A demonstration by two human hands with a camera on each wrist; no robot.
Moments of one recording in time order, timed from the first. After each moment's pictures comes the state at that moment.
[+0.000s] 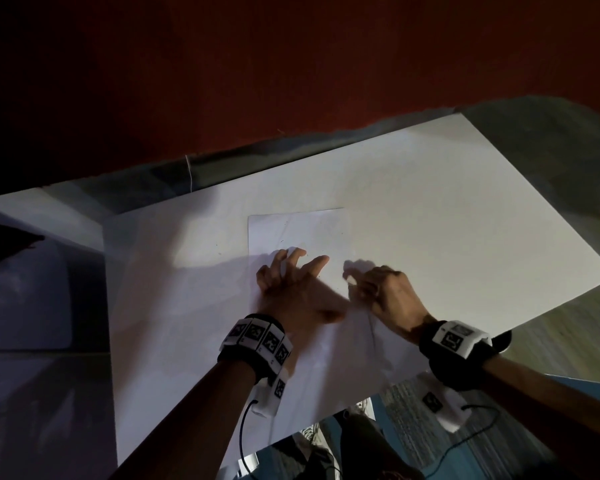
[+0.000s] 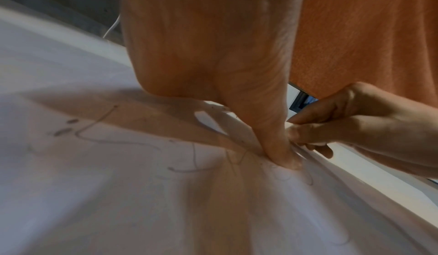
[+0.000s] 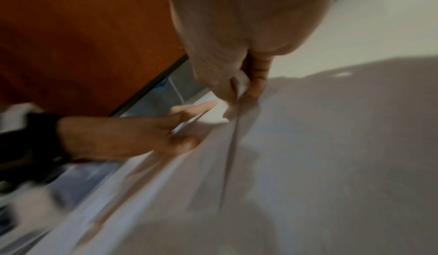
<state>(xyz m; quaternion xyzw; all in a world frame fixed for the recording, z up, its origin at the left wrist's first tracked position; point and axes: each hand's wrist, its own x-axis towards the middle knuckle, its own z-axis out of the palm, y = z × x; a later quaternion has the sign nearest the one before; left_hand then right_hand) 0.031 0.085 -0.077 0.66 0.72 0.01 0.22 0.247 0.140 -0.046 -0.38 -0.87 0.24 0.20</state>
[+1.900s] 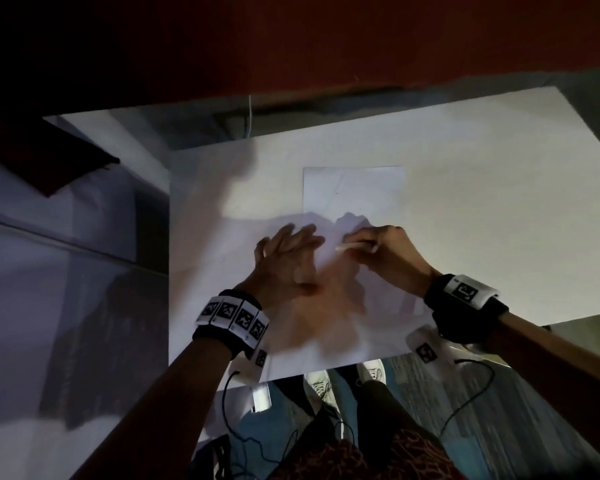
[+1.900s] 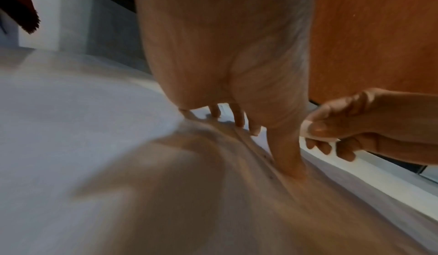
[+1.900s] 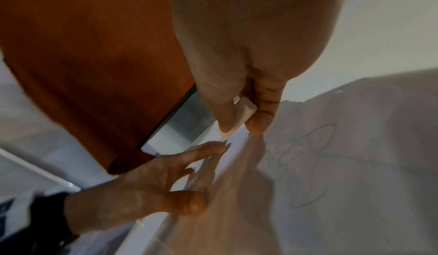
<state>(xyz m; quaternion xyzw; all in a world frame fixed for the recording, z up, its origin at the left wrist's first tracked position) -0.045 -0.003 -0.072 0.65 0.70 0.12 0.28 0.171 0.122 -0.032 -0.36 -0.81 0.44 0.13</state>
